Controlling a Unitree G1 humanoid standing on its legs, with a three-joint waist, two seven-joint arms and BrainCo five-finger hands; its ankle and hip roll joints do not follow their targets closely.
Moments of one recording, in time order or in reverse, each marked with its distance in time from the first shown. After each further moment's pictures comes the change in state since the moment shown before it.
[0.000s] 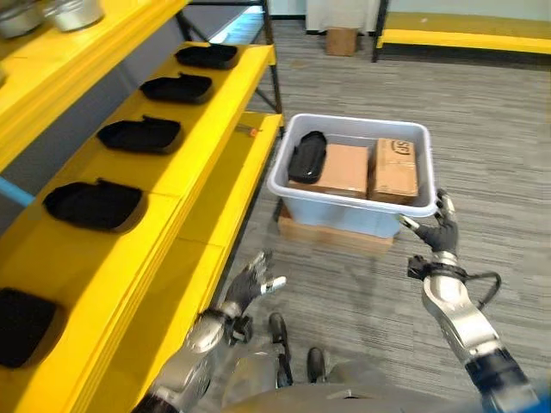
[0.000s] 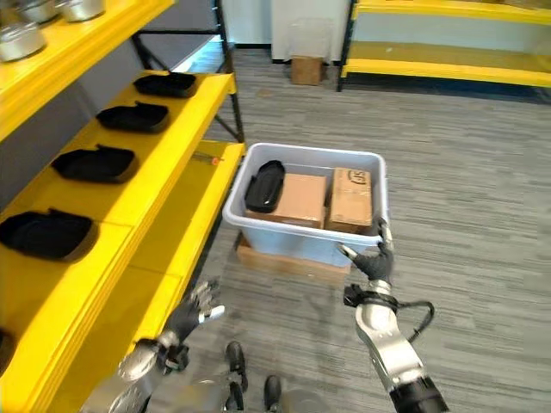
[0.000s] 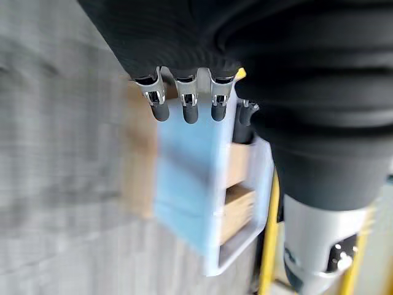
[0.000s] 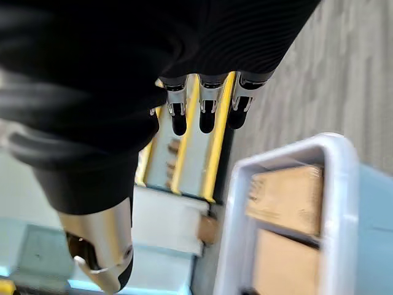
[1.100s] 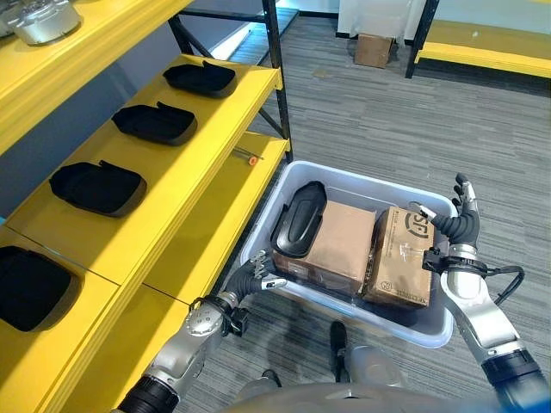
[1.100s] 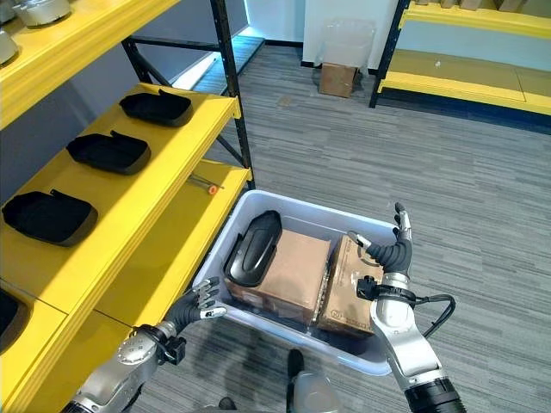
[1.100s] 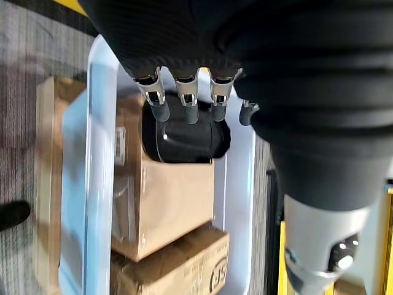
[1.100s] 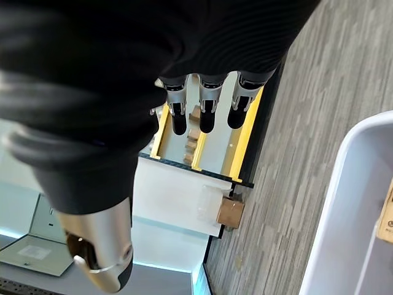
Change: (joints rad) left arm -0.088 0.036 0.005 0.006 0.117 0.091 -0.050; right arm 0.030 -0.038 -0.033 -0.061 -0.010 0.012 -0.008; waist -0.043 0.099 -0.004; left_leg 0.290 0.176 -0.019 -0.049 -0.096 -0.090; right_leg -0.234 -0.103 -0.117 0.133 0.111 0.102
